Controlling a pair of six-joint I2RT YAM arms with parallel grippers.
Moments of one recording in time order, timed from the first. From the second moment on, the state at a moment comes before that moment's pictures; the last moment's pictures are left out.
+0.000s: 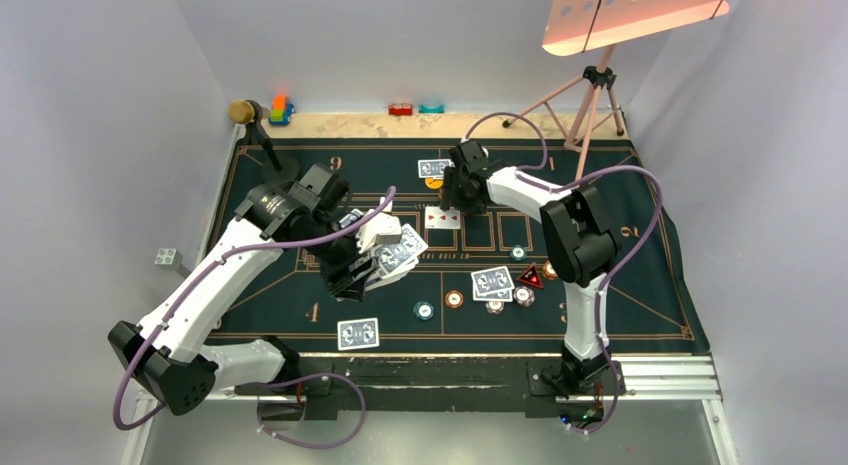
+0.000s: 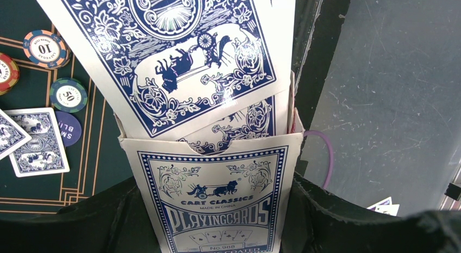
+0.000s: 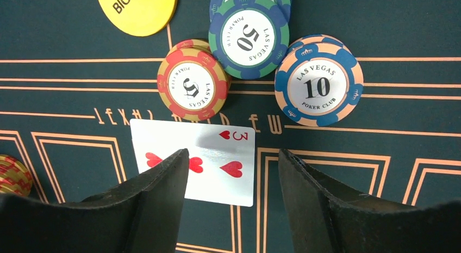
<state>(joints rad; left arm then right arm) -0.58 1.21 1.33 -1.36 0.54 0.55 0.50 2.04 1.45 -0.44 0.11 0.58</state>
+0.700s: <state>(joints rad) -0.58 1.21 1.33 -1.35 0.54 0.55 0.57 2.06 1.45 -0.35 0.05 0.63</state>
